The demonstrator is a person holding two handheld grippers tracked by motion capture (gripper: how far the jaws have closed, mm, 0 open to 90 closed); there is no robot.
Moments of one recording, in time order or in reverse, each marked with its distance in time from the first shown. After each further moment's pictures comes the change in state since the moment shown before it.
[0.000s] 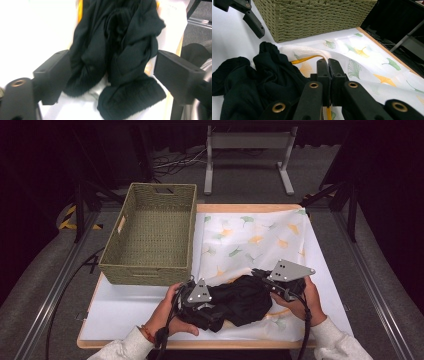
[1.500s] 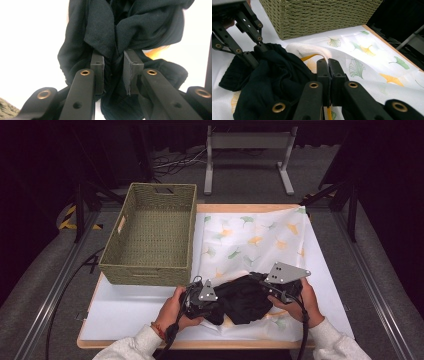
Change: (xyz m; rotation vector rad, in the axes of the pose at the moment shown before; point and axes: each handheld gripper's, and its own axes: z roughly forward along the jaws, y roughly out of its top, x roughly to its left) left arm 0.008 0.001 0.035 0.118 0.012 0.032; right arm 0.006 -0.003 0.006 0.016 0.028 -0.001
